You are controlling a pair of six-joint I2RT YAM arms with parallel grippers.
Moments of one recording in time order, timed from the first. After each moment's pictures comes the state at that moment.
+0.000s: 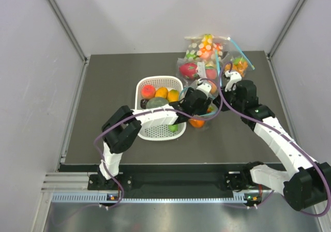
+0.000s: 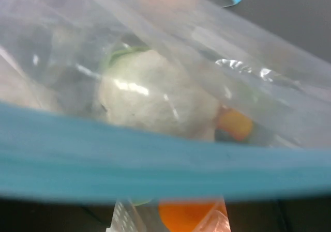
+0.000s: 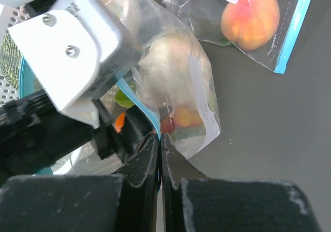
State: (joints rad) left arm -0.96 1.98 1.41 -0.02 -0.36 -0.20; right arm 0.33 1.07 0.86 -0.32 -0.18 0.19
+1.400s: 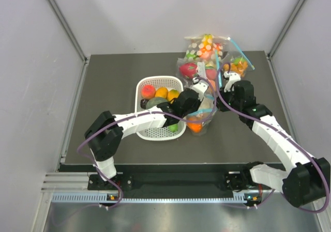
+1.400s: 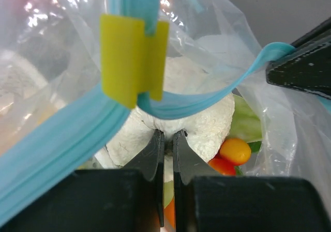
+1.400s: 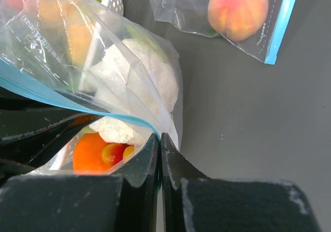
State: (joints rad) left arm -0.96 1.79 1.28 0.01 -0.25 -0.16; right arm 0.33 1.11 0.85 -0.31 -0.13 0.19
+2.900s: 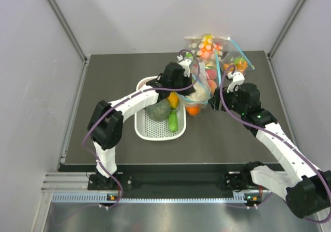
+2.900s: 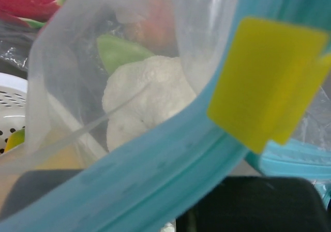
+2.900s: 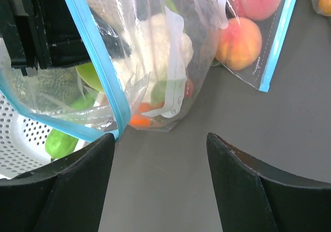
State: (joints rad) left arm -0.69 1.90 1.53 -0.15 0.18 -0.33; right arm 0.33 1.00 0.81 -0.25 -0.13 0.15
